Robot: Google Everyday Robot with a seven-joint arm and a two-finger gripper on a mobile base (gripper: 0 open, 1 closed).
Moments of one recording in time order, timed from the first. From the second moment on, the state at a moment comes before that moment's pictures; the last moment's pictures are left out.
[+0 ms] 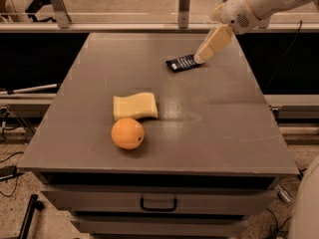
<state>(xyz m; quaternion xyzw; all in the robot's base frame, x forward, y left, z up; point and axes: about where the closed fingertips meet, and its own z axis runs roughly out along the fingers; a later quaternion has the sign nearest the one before) 0.686 -0.126 0.951 -0.57 0.73 0.14 0.37</state>
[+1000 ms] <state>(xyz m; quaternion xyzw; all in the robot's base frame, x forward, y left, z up) 0.708 -0.097 0.899 -0.52 0.67 0.22 0.48</state>
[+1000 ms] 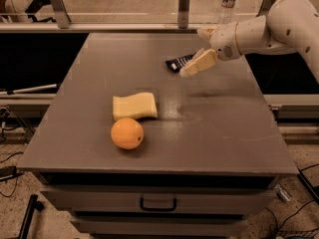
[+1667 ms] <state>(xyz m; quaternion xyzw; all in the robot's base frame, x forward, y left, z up) 0.733 -0.081 0.876 -0.51 0.68 0.25 0.46</state>
